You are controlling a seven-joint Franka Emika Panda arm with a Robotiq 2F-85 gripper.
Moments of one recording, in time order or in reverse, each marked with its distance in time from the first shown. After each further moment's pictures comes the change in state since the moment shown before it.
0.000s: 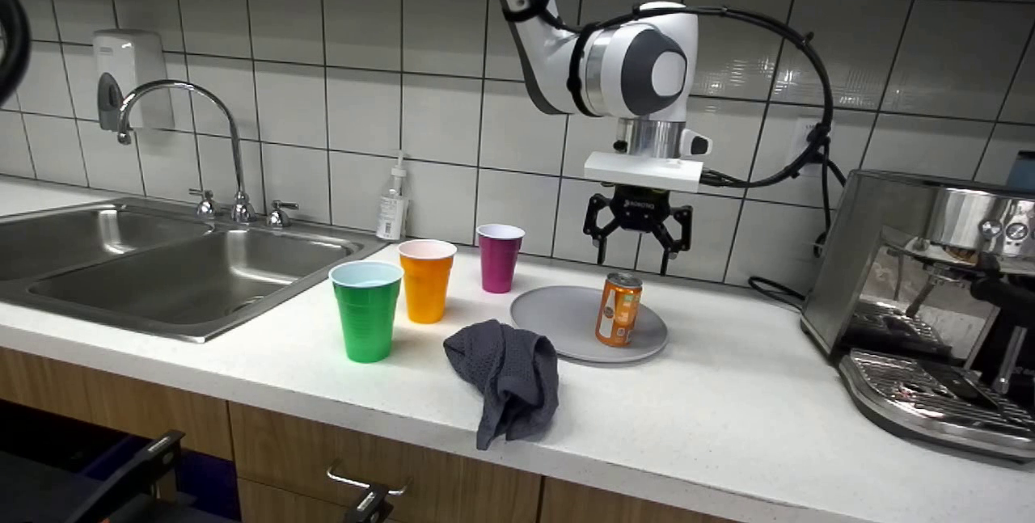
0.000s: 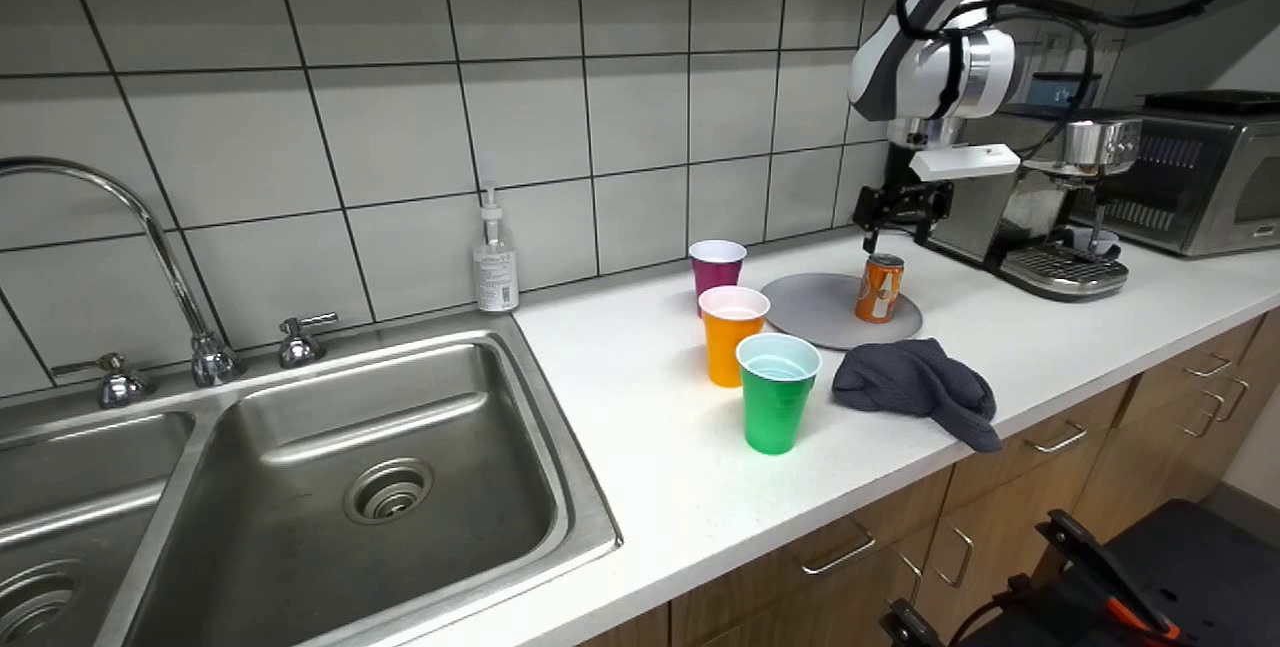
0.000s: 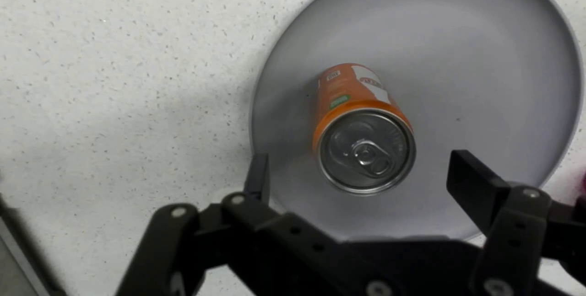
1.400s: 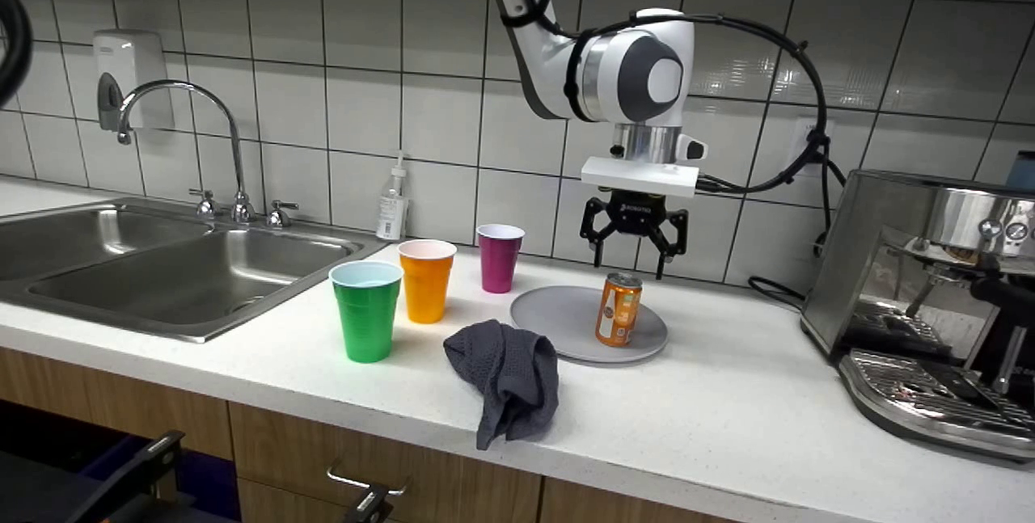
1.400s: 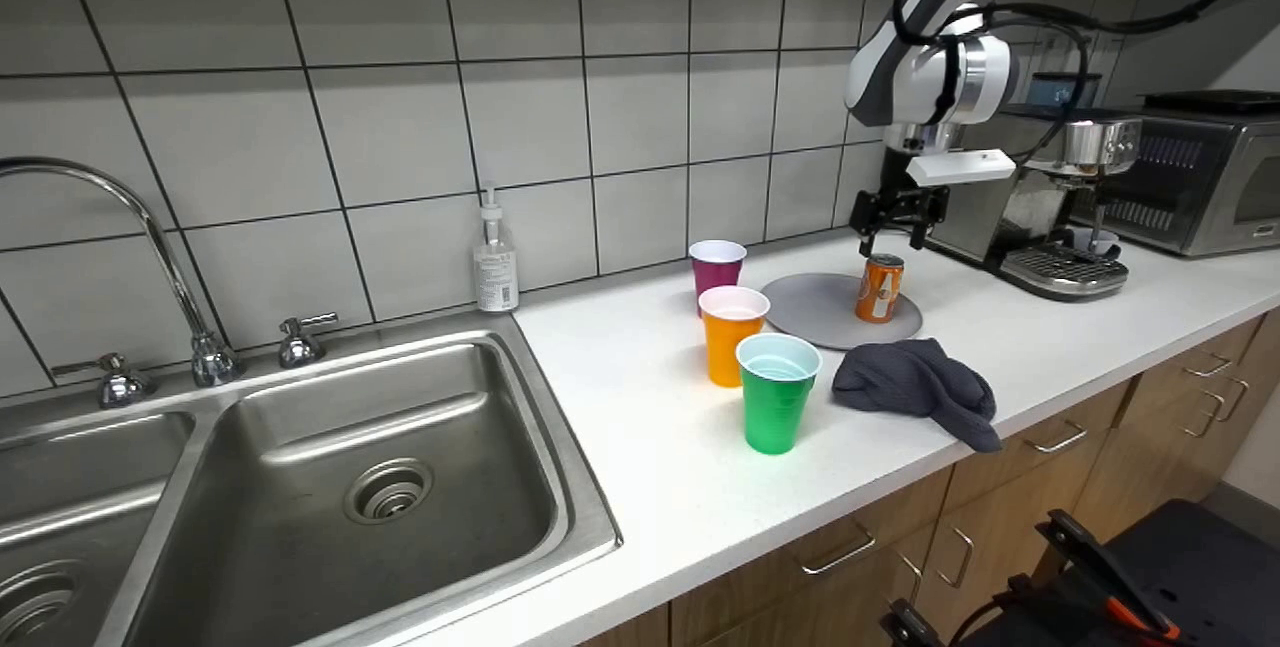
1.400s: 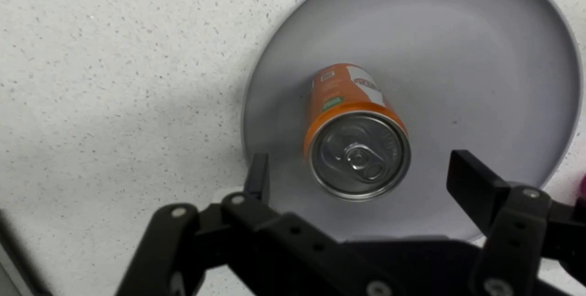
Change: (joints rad) arm -0.005 0.010 0.013 -0.002 0.000 0.013 -0.005
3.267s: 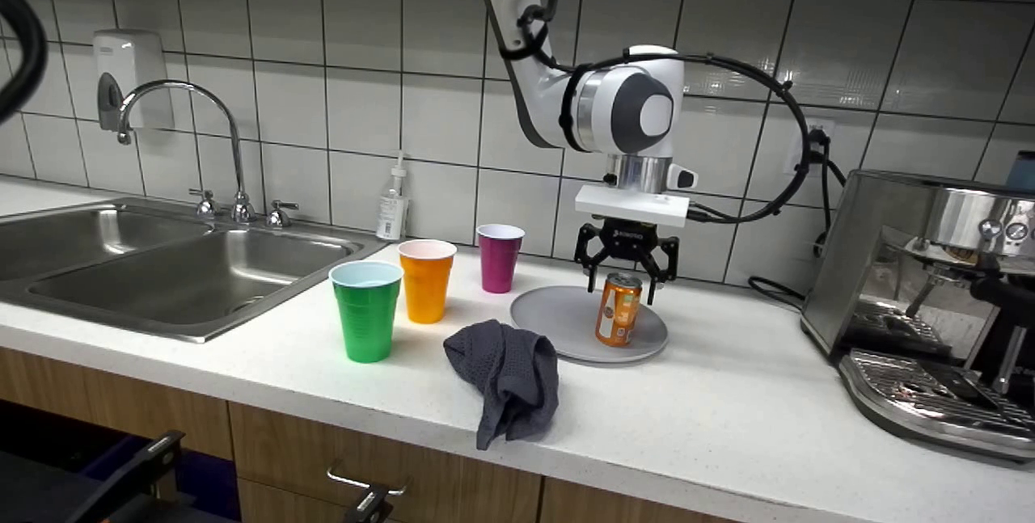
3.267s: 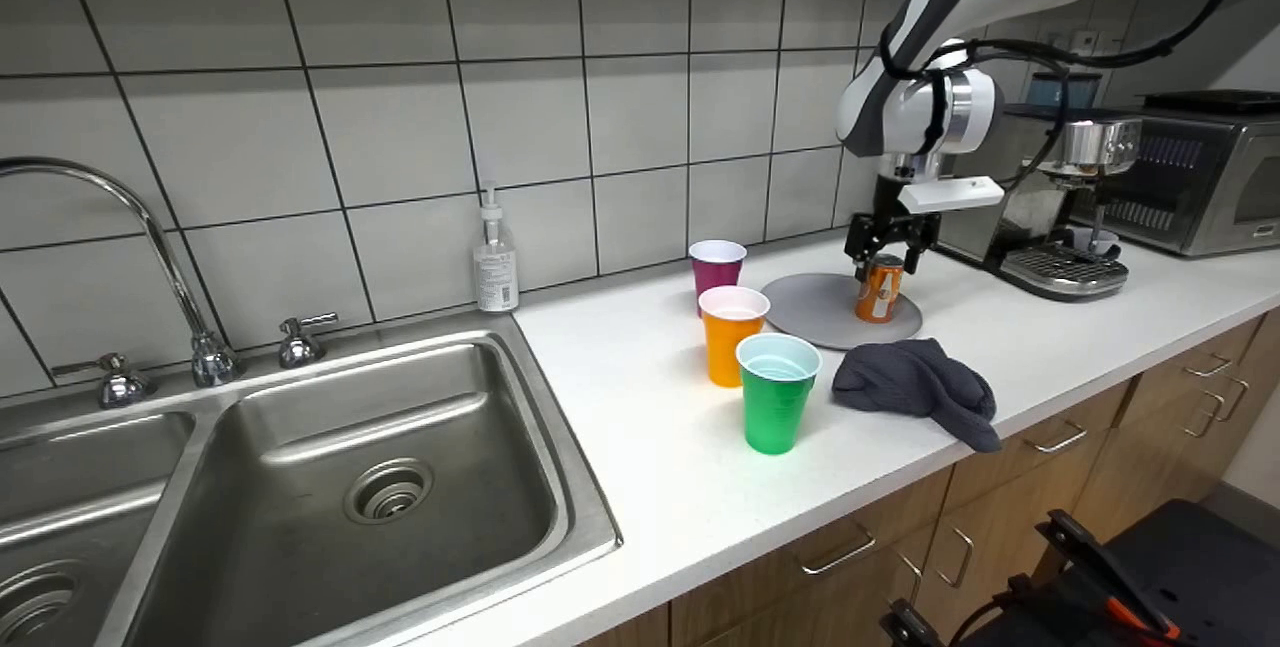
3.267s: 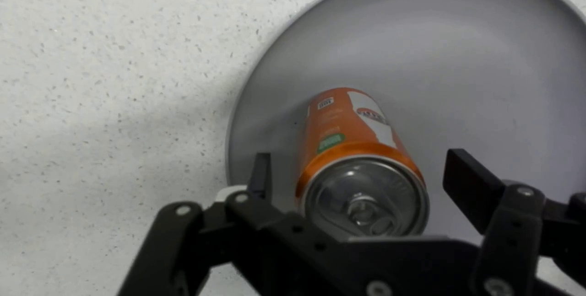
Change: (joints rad) arm 0.000 0.075 0.008 0.020 -0.008 0.022 0.000
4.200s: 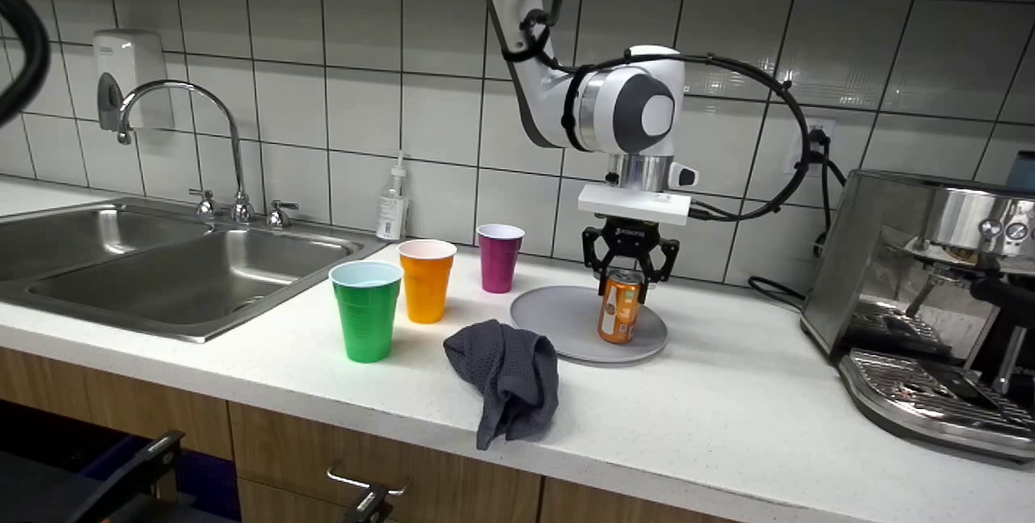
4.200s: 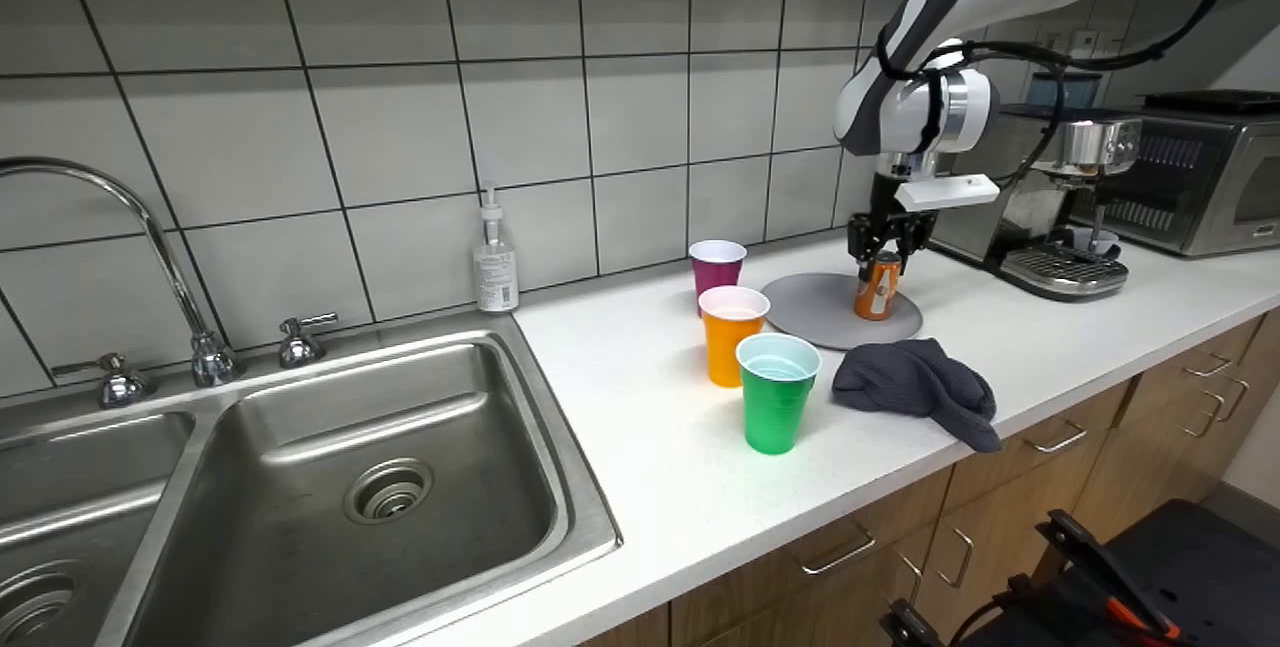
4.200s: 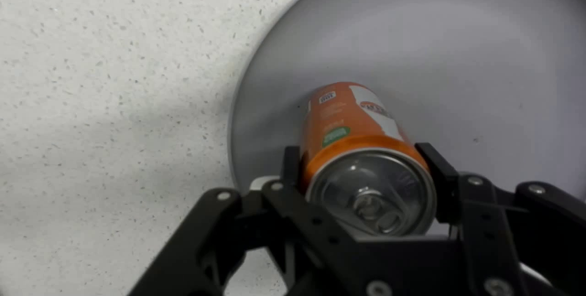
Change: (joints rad) arm -0.001 0.017 0.002 0.032 -0.001 0.001 0.000
